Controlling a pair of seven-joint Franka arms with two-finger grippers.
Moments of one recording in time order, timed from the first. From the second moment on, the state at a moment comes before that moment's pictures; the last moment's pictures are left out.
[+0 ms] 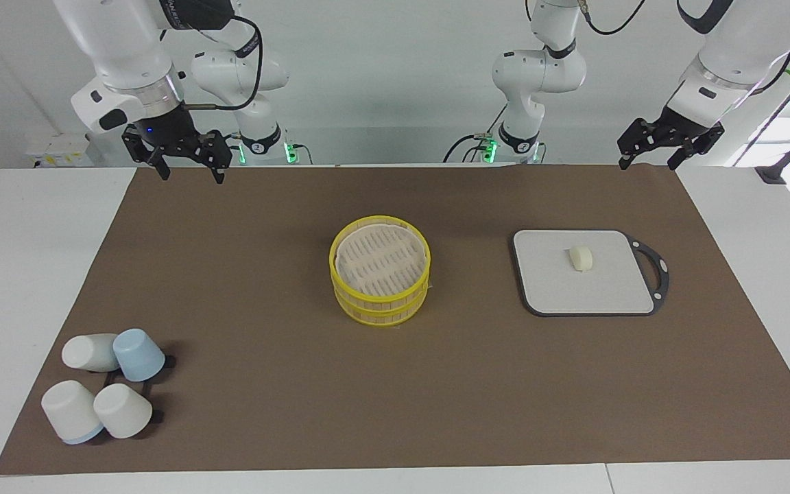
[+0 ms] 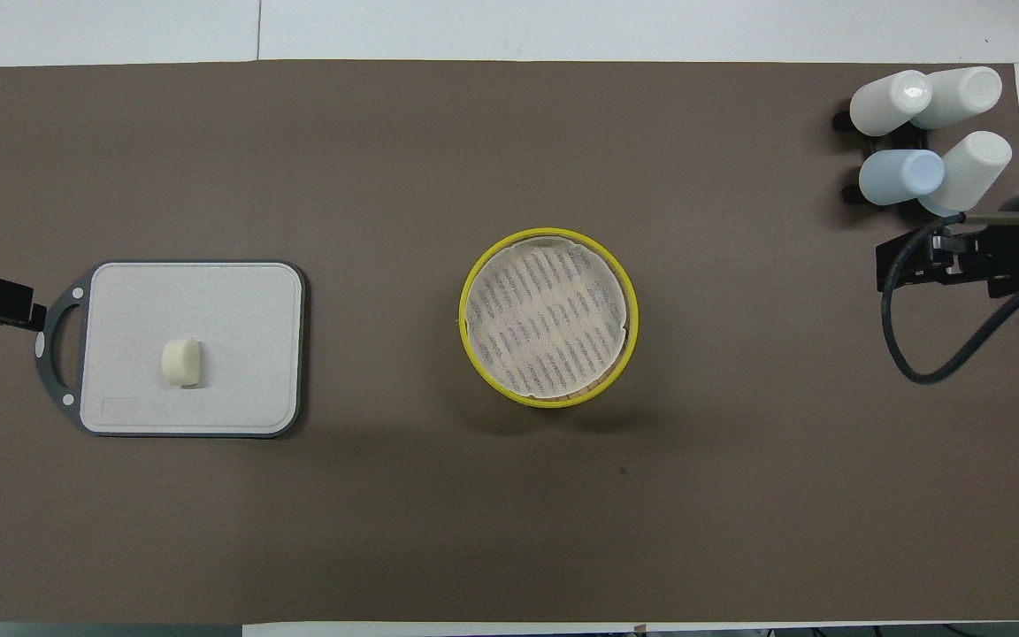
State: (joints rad) left arm -0.13 -0.06 0.12 -1.59 0.00 1.45 0.07; right arm 0.06 0.00 0.03 -1.54 -0.03 1.47 0.19
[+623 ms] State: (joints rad) left arm -0.13 -0.06 0.12 -1.59 0.00 1.45 0.07; right arm 0.07 -0.01 0.04 -1.54 -0.02 1.47 0.18
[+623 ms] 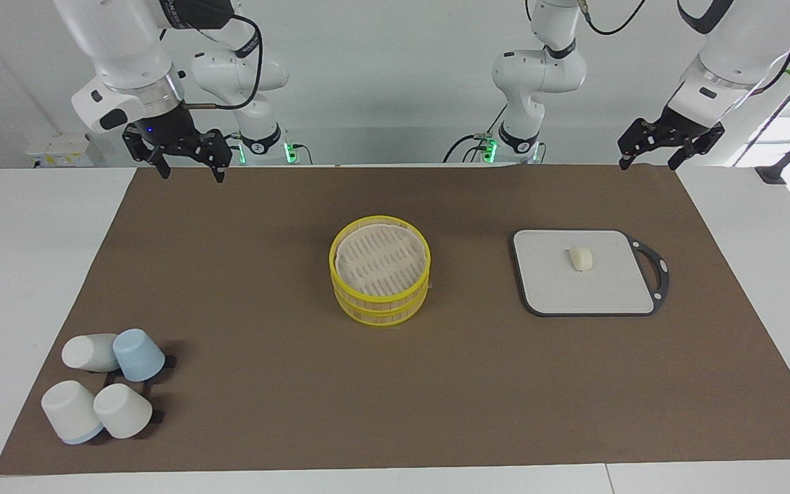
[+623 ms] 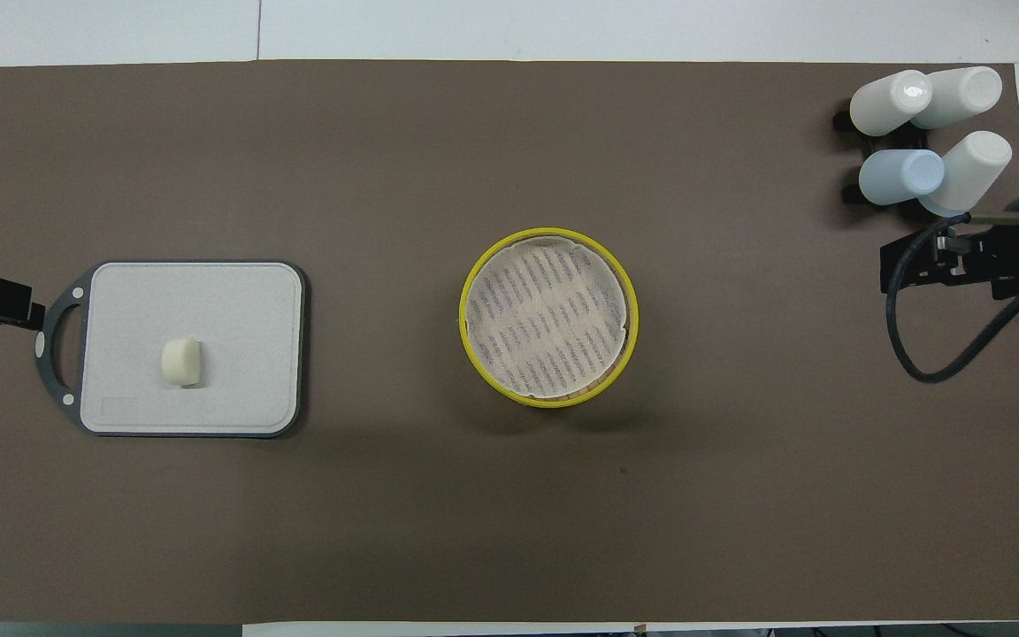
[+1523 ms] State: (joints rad) left arm -0.10 -0.13 0.13 -2.09 0.00 1.92 0.07; right arm 0.64 0.49 0.06 -1.36 0.00 1.91 0.73
